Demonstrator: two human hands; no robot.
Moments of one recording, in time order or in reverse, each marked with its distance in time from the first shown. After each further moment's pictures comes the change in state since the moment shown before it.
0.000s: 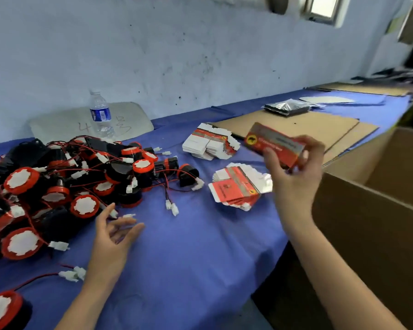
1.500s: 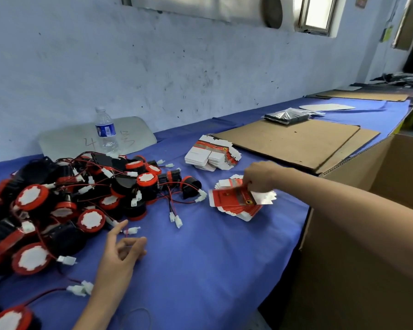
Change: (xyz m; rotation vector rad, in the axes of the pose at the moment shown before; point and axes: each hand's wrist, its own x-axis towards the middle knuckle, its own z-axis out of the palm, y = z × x) left_hand -0.001 -0.008 0.002 0.023 -0.070 -0.051; right_hand 0.089 0.060 0.040 -1.445 -1.387 -0.297
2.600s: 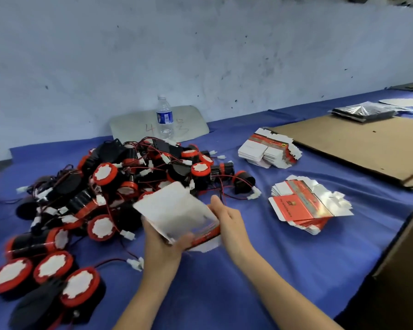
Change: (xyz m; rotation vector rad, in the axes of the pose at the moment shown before) left_hand -0.015 0.029 0.002 0.033 0.222 0.165; right_hand -0.022 -0.222 0.023 1.890 0.309 -0.175
